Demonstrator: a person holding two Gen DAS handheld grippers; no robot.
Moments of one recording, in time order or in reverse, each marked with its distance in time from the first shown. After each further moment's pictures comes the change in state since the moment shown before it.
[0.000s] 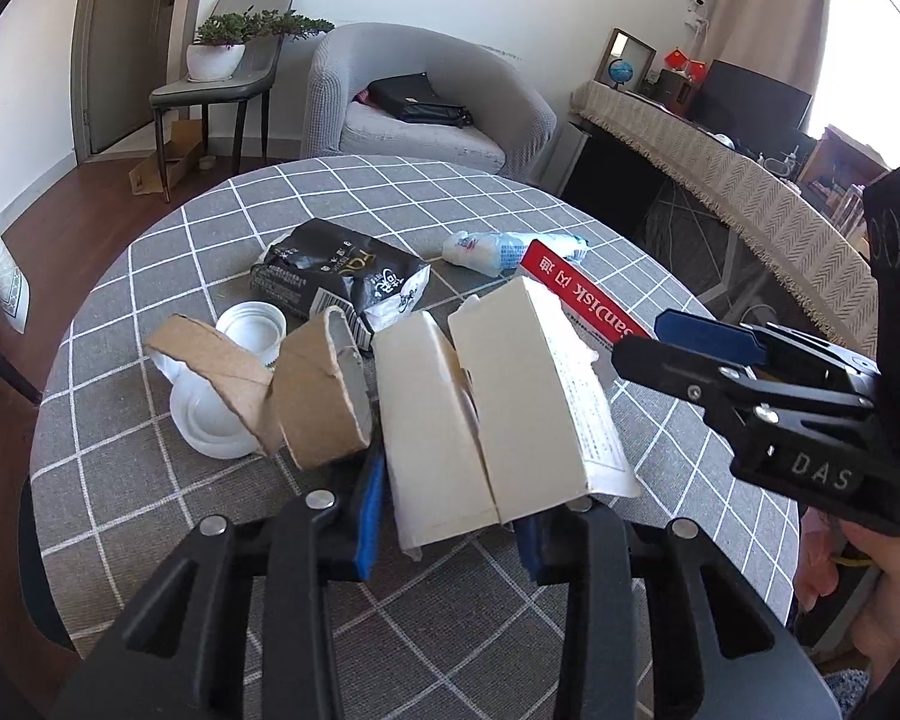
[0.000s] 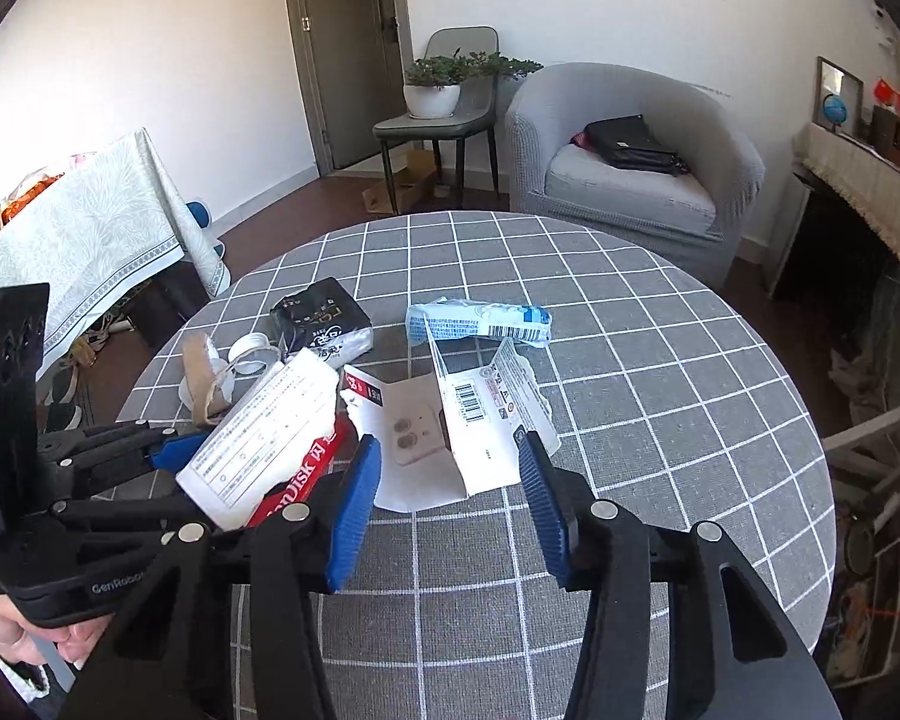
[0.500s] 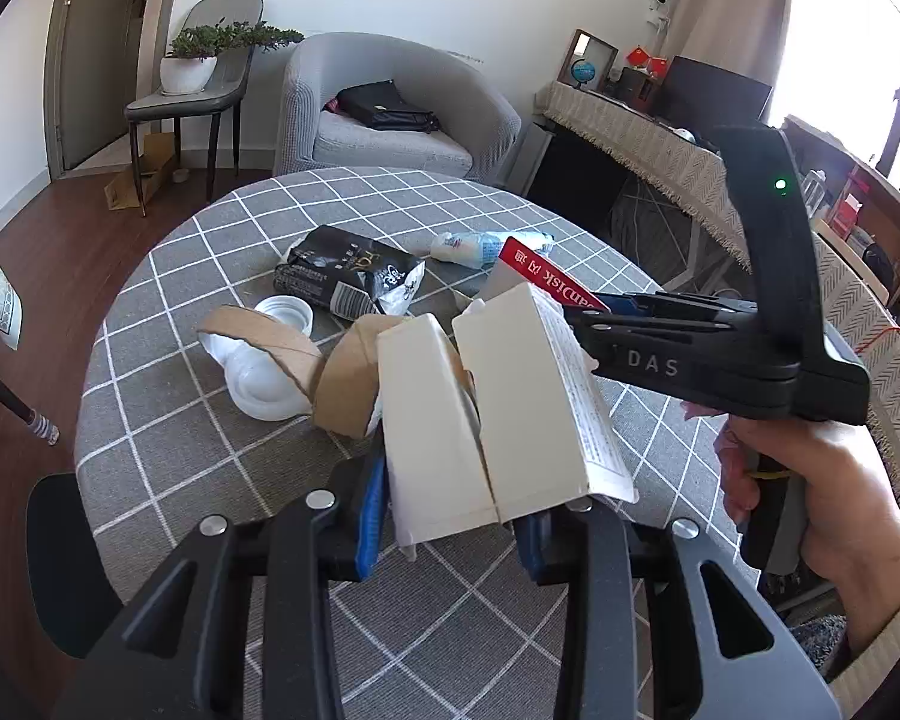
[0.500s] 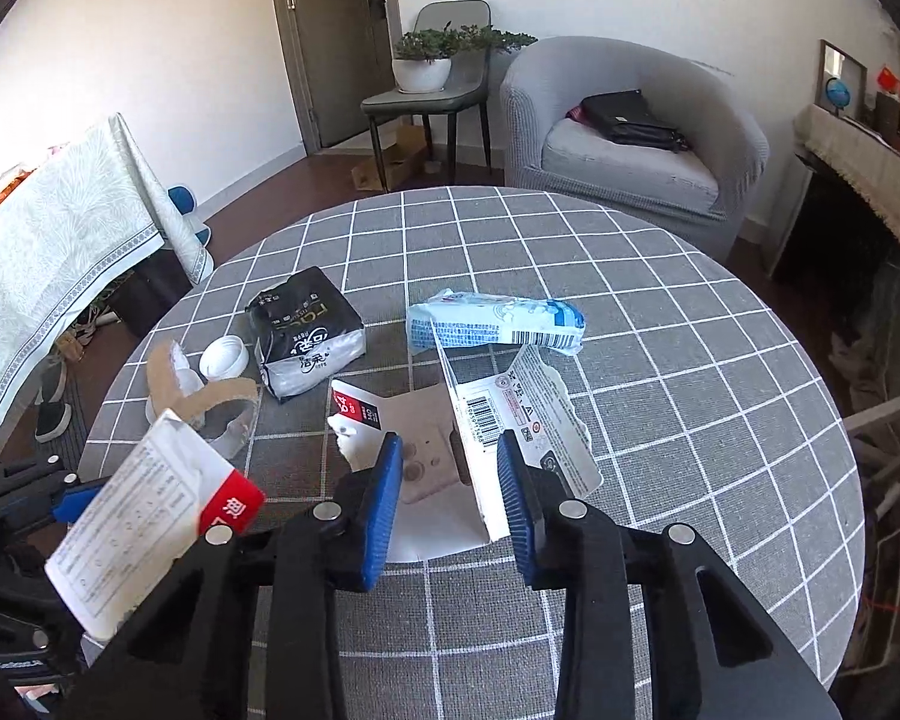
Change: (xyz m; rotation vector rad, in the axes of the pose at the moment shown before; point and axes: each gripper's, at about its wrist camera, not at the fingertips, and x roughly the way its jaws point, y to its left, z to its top) left arm -0.039 0.016 -0.011 0.049 -0.012 -0.080; right arm 0.036 0.009 0.010 0.017 0.070 -0.024
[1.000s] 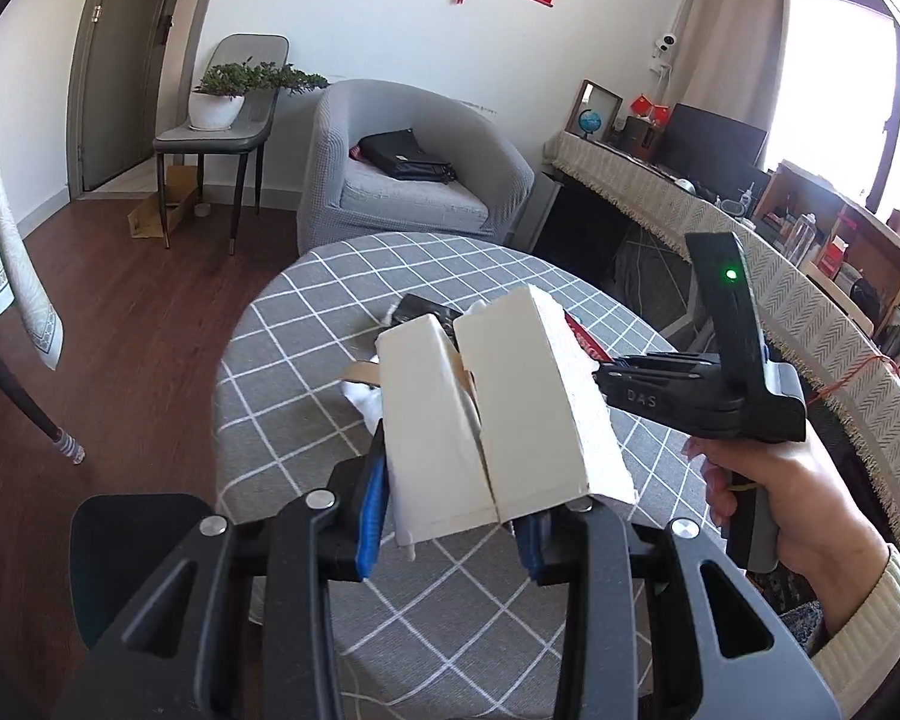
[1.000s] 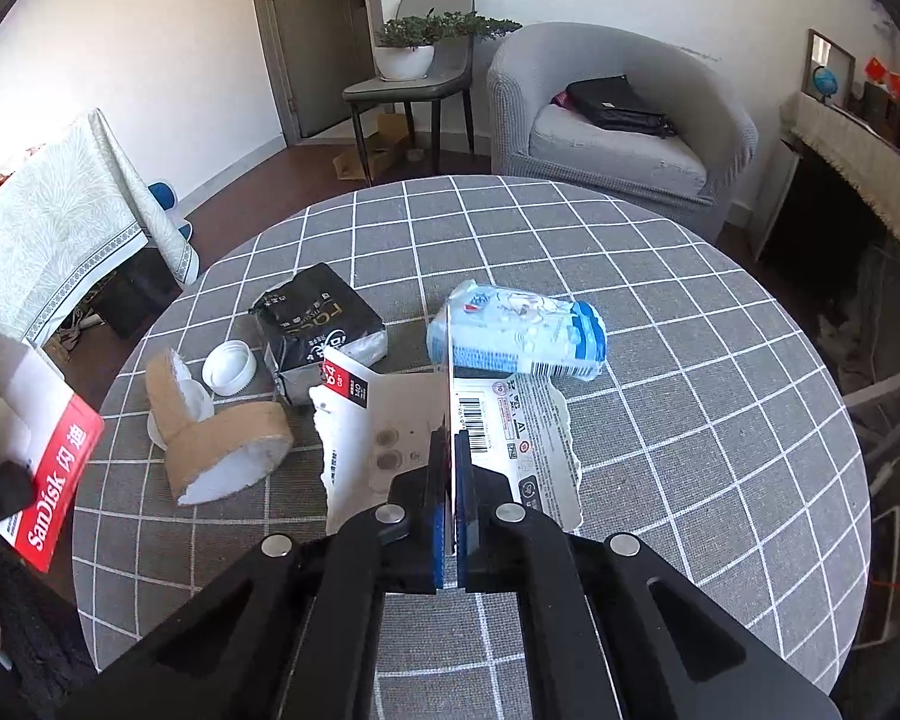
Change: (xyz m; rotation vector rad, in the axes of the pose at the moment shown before) left arm -0.071 0.047 0.007 -0.018 -0.113 0.020; right arm 0.001 0.023 0.004 0.030 0.027 -0.042
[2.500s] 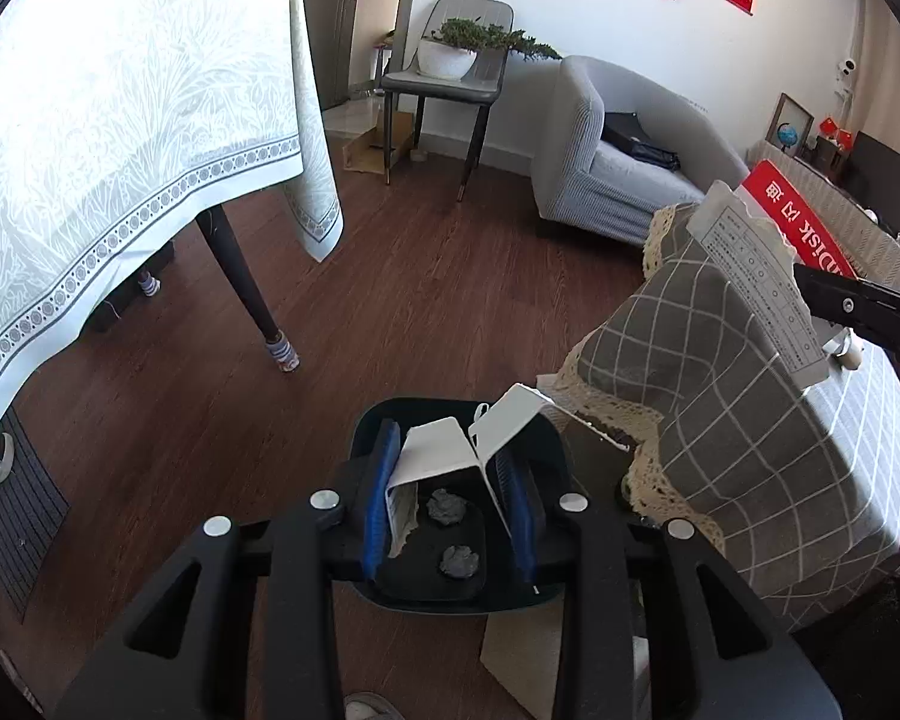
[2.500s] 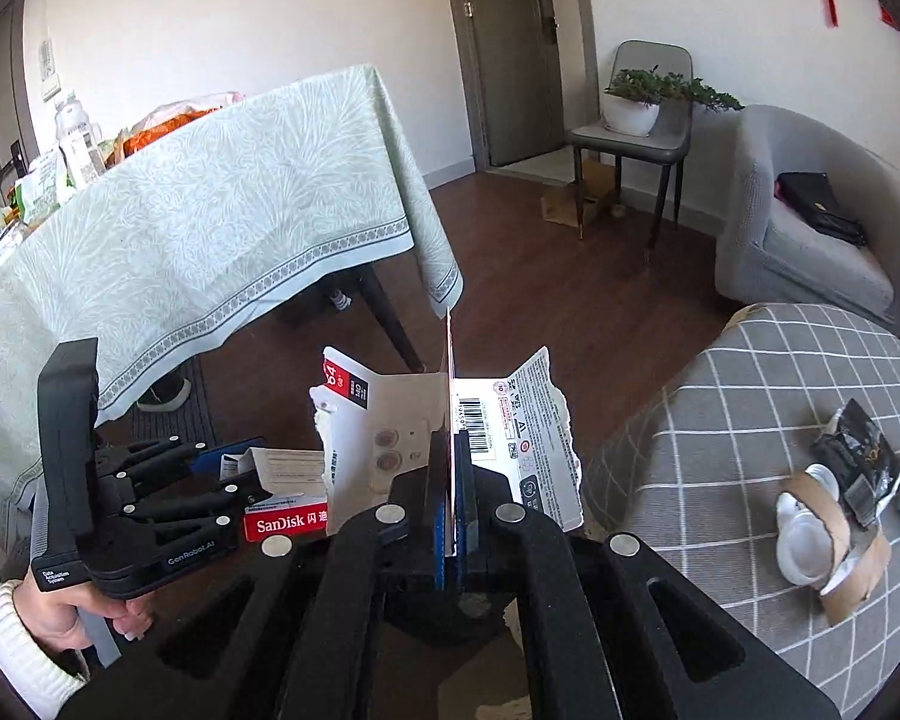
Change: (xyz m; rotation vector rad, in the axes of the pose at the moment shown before) left arm -0.079 0.237 -0.083 -0.173 0.087 0.391; right arm 0.007 0.283 0.017 -0.223 -0.079 0.323
